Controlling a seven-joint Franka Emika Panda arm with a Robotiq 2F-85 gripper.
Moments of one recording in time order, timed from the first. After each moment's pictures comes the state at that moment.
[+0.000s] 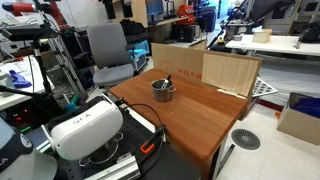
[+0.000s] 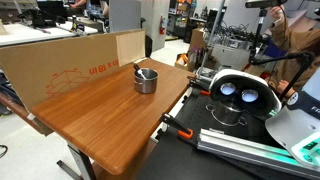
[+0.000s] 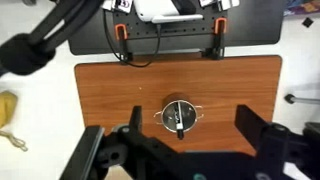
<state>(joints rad) 0.01 -0.61 0.00 -2.54 -0.03 1.91 0.03</state>
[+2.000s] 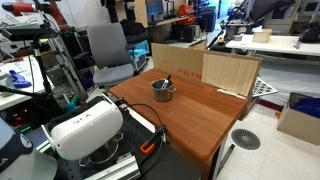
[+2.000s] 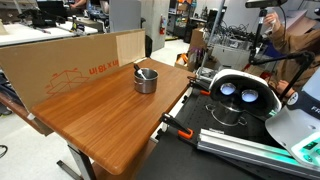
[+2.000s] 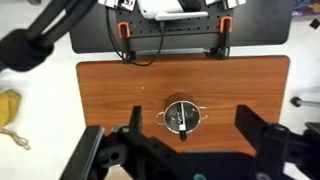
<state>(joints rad) 0.01 -0.58 0.01 -2.54 -0.05 1.94 0.04</state>
